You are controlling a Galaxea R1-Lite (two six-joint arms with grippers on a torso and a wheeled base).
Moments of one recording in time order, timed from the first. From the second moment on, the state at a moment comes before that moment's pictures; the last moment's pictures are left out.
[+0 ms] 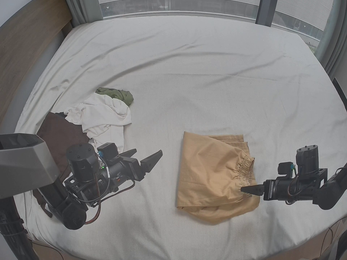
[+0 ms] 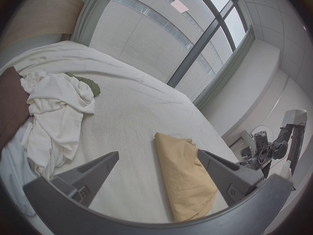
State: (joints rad) left arm -0.46 2.07 -0.49 -1.48 -0.15 -0.35; right arm 0.29 1.81 -0.39 -0.73 0.34 0.37
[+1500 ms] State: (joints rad) left arm -0.47 2.13 -0.47 -1.52 -0.15 -0.34; right arm 0.26 1.92 -0.40 -0.77 0.24 0.30
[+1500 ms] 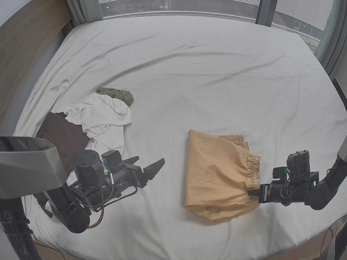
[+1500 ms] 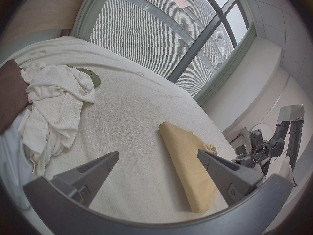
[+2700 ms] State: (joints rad) left arm -0.48 2.14 -0.46 -1.54 -0.15 -0.34; right arm 0.30 2.08 -0.41 -1.06 0.38 0.49
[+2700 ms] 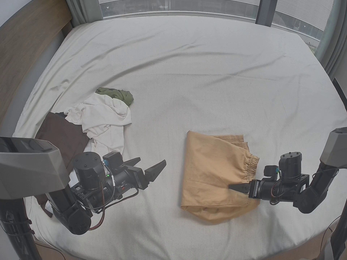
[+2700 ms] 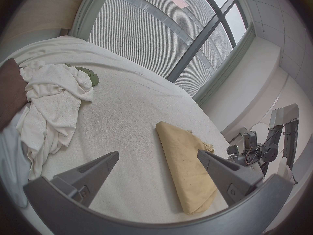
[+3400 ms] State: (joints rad) left arm -0.46 2.16 -0.44 -1.54 -0.15 -0.30; right arm 0.32 2.15 -0.40 -1.26 0.43 0.53
